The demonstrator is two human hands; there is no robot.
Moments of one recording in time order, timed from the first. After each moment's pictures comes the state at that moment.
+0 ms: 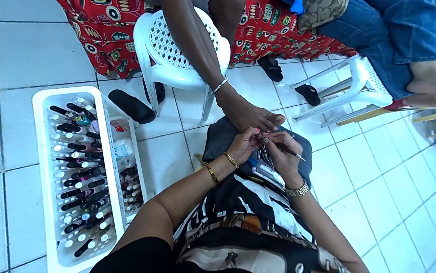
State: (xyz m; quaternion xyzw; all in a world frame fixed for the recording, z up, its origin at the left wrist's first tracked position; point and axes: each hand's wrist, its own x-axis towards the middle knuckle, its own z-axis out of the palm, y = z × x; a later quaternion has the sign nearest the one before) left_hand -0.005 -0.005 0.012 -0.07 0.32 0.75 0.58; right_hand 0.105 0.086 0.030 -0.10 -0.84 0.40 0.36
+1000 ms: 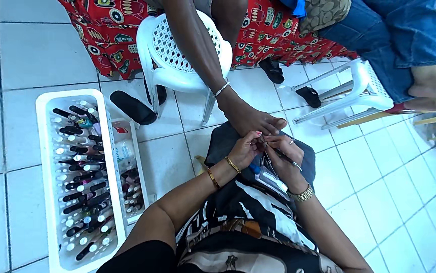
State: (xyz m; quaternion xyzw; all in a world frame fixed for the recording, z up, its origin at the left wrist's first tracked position) left_hand -0.006 -0.006 0.016 -0.07 0.28 0.75 0.59; right_hand 0.102 0.088 0.045 -0.05 -0.90 0.27 0.33
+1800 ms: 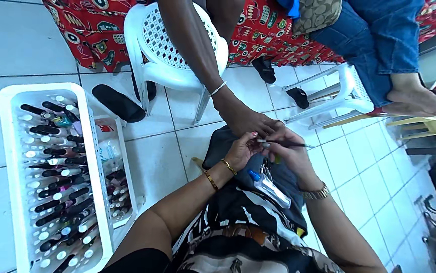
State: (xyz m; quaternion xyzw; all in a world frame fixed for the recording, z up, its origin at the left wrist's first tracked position) left_hand -0.006 0.000 0.003 -0.06 0.26 0.77 0.58; right_hand 0.090 0.099 0.093 -0.20 -0.79 0.56 0.13
